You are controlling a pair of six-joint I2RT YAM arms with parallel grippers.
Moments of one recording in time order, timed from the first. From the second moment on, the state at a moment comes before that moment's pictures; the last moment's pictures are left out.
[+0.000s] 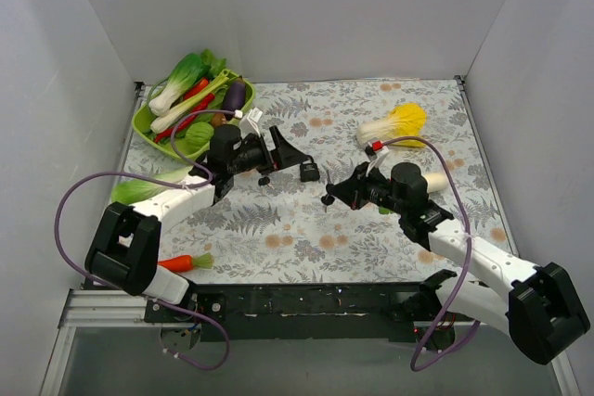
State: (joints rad) left arm -0.43 1.46 0.80 0.41 0.61 -0.83; right arm 0.58 1.03 0.49 0.30 -0.41 0.42
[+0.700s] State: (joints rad) left arm -0.66 1.94 1.32 -0.32 -0.03 -0.71; right arm 0.57 0.74 0.43 0.20 -0.31 0.36
